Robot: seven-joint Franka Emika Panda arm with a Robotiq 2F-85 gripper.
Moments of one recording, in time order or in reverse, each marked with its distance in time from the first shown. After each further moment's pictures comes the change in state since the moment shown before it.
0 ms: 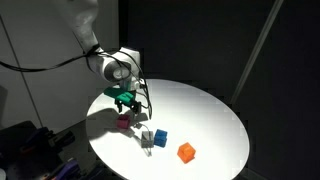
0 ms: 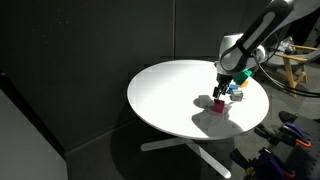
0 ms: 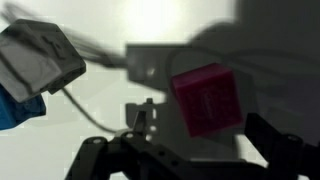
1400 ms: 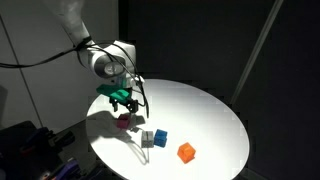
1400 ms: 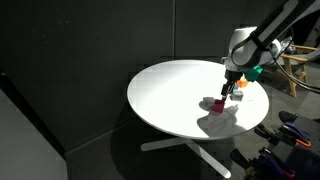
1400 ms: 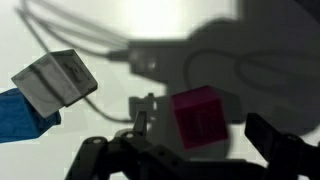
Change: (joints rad) arm -0.028 -0.141 0.003 -0.129 0.001 0.000 -0.059
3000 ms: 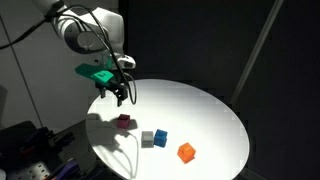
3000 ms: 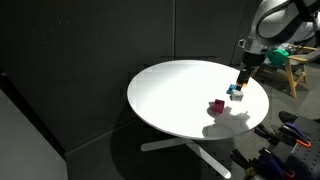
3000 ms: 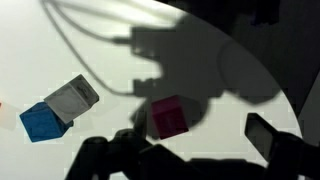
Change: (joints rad) arm 0.009 -0.404 -0.029 -0.197 0.084 -0.185 -0.062
